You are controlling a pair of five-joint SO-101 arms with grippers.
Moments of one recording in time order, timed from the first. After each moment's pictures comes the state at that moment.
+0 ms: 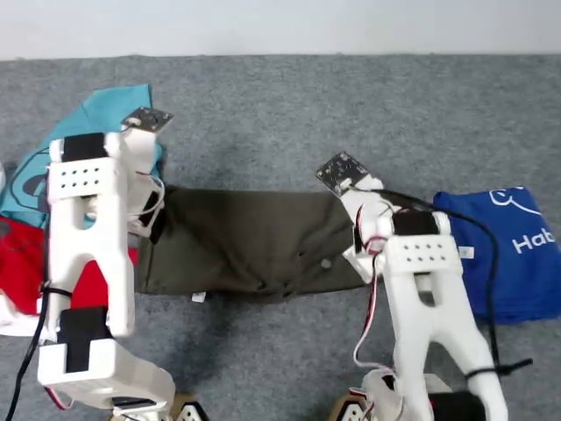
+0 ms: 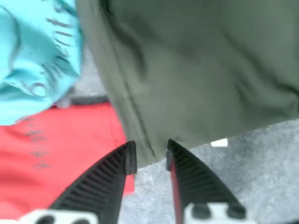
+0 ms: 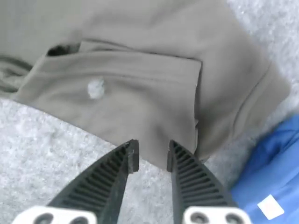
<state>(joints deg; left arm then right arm) -11.7 4.7 -1.0 99.3 -16.4 -6.7 -25.9 41.0 66.9 34.5</state>
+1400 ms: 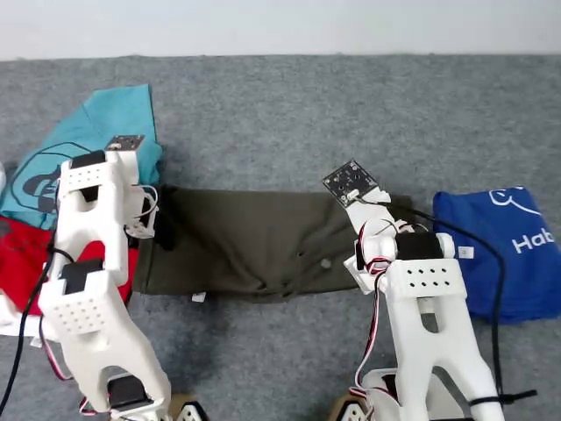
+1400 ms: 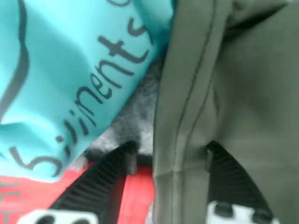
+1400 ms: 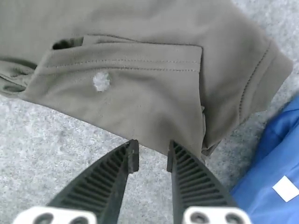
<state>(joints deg) -17.4 31.3 -2.0 80.9 -6.7 -6.7 -33.3 46.9 66.7 29.5</state>
